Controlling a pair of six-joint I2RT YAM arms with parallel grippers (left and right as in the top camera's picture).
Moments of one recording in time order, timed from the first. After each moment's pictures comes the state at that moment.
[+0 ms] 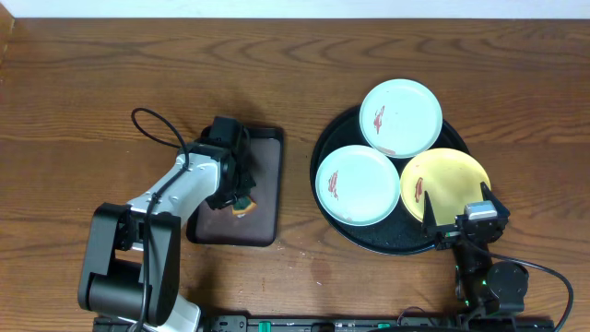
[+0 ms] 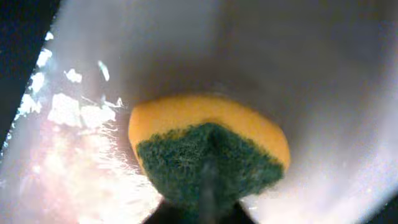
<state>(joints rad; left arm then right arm) -0.21 1.71 0.92 -0.66 0.03 -0.74 0.02 0.01 0.01 -0.06 -0.10 -0.12</state>
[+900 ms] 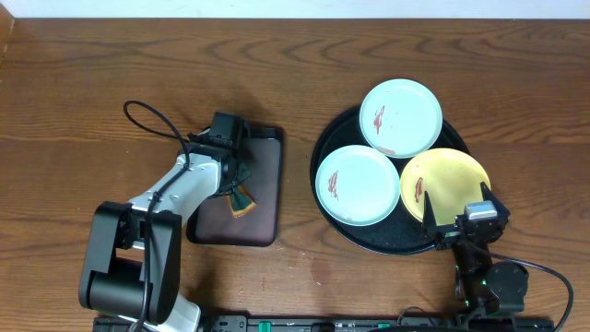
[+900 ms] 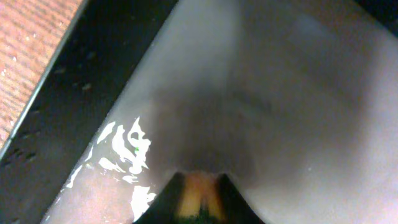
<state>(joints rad) -0.21 1.72 0.92 -0.53 -0.14 -0.74 0.02 0.01 0.01 -0.06 -0.10 -0.12</state>
